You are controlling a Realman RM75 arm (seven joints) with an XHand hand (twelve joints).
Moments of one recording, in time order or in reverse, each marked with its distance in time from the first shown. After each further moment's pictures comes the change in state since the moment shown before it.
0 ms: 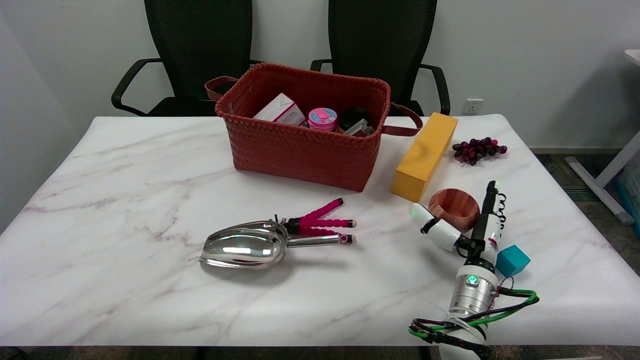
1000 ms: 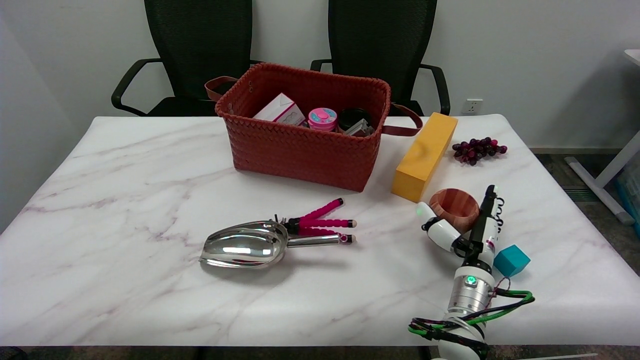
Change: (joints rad) arm 0.009 -0.001 0.006 -0.027 0.031 -0.037 0.056
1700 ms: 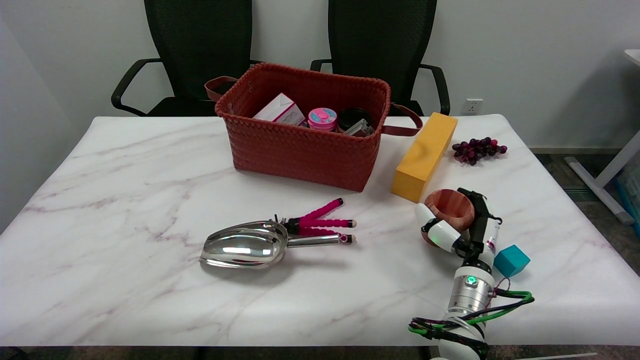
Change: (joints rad) arm 0.002 0.000 0.002 -0.006 0.005 -0.007 0.024
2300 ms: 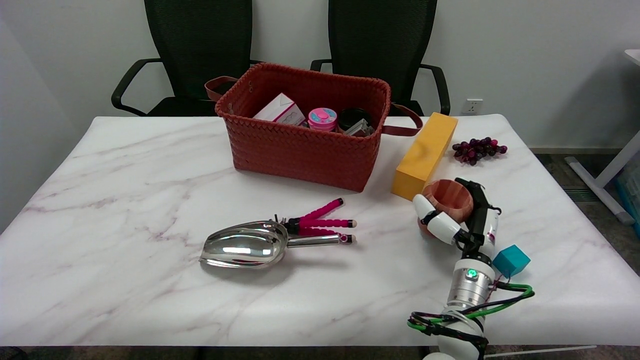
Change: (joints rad) arm 0.014 0.003 0.008 0.008 -0.040 0.007 0.025
